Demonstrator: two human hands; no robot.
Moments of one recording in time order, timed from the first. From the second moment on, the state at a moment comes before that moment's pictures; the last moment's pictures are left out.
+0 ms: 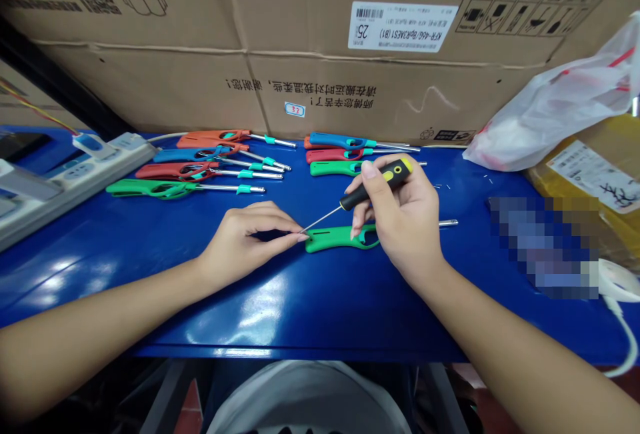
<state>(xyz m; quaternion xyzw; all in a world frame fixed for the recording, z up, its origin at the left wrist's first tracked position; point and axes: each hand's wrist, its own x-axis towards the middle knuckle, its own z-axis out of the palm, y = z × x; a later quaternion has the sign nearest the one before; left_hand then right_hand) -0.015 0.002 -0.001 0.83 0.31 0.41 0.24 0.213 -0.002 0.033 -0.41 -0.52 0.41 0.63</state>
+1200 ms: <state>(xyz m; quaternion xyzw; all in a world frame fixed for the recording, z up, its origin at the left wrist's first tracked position) -0.010 0.007 -0.018 0.86 0.31 0.31 0.25 0.196 -0.013 0.041 -0.42 -0.65 0.25 0.58</state>
